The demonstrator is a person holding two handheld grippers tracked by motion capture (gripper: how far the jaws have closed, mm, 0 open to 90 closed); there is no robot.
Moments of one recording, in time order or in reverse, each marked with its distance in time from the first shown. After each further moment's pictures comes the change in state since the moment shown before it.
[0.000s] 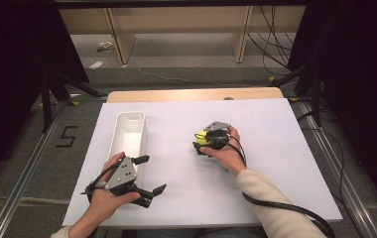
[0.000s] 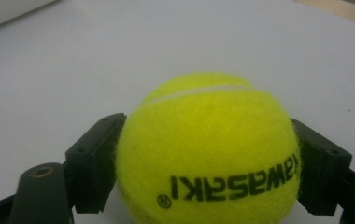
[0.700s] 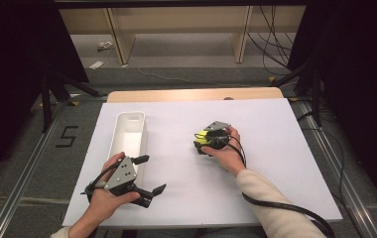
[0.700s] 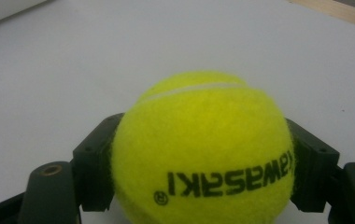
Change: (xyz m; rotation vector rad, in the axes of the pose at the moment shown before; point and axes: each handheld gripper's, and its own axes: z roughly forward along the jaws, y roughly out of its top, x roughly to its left) left arm 0.000 0.000 -0.001 -0.002 0.000 -0.001; right arm -0.001 0.000 0.000 -0.004 -0.011 -0.009
